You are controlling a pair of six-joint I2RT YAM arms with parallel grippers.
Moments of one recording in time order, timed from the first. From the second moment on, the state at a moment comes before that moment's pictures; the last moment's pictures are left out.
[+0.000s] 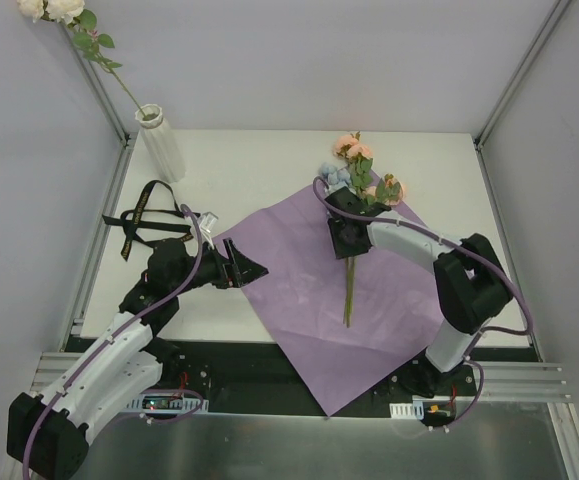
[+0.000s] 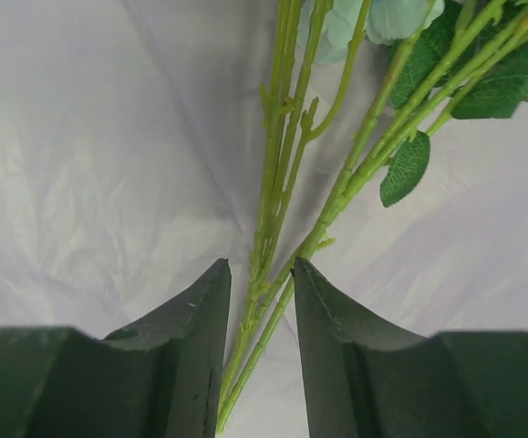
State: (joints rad) left arm -0.43 0.70 0.42 -0.05 0.53 -0.79; right arm 0.64 1.70 1.17 -0.64 0.22 0.32
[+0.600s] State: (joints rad) left arm -0.44 0.69 0.44 -0.05 0.54 -0.82; right arm 0.64 1.68 1.17 -0.62 0.24 0.31
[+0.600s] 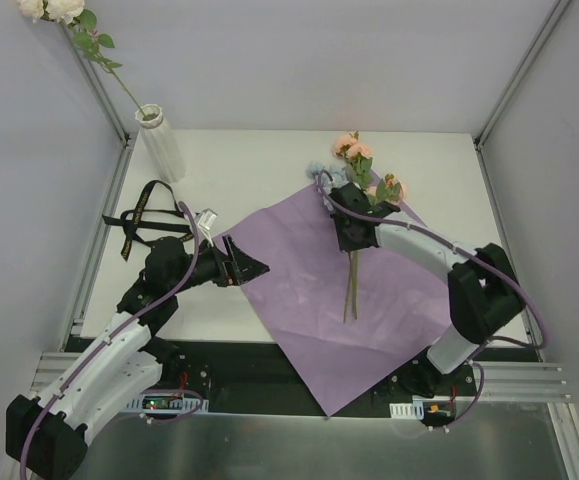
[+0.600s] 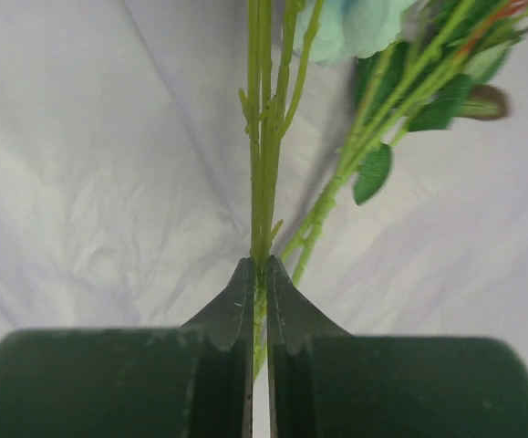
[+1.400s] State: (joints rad) left arm -0.65 0.99 0.61 0.26 0.51 -0.99; right arm 0.73 1.04 0.82 -0.22 -0.37 0.31
